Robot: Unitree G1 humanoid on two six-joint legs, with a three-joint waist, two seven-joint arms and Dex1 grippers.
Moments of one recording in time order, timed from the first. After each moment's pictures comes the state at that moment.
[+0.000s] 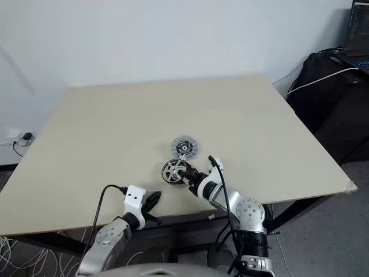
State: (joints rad) left arm 0.30 0.16 -0.17 -0.08 -0.09 0.17 -0.36; right arm -0.12 0.08 -0.14 0.01 1.24 1.00 -0.27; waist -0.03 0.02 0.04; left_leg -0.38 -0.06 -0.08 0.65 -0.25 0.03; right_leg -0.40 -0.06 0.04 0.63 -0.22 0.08
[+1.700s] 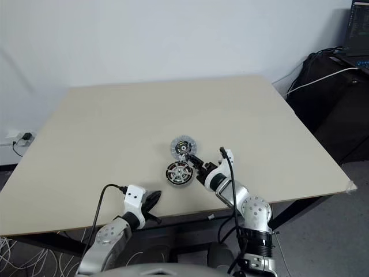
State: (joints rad) left arm 0.29 0.16 -0.17 -0.08 -0.10 0.17 -0.37; right arm -0.13 0.07 -0.21 -0.09 1.19 0.94 -0.19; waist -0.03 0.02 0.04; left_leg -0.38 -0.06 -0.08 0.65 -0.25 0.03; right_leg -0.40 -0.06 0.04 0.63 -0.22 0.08
